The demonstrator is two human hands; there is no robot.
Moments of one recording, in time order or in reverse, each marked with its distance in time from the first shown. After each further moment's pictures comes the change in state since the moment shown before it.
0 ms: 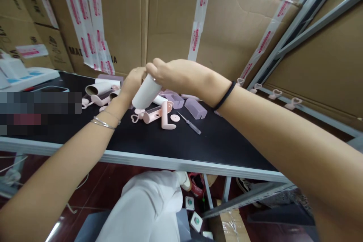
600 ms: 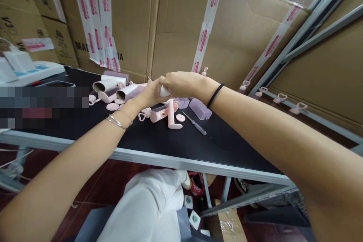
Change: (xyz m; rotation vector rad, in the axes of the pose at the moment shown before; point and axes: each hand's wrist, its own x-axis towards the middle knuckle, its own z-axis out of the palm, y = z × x) left_hand -0.014 0.026 0.013 -0.301 -0.237 0.047; right_hand 0.032 -0.005 0.031 0.065 -0.203 -0.015
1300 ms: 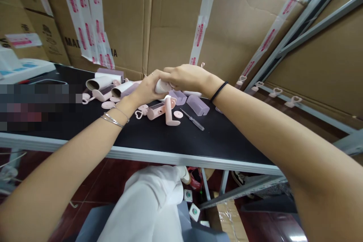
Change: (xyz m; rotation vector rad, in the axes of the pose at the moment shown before) left_hand 0.000 -0.008 -0.002 -0.061 0.076 0.184; right_hand -0.009 0.026 0.018 -0.039 0.132 -0.108
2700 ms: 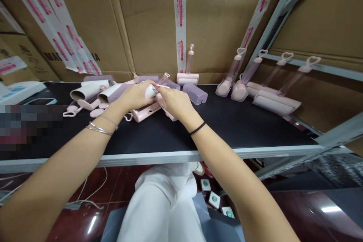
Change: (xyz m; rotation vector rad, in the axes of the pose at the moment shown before) left_hand -0.006 0.012 0.004 0.536 -0.600 -0.426; right_hand -0.023 -0.087 0.083 0.545 0.174 0.740
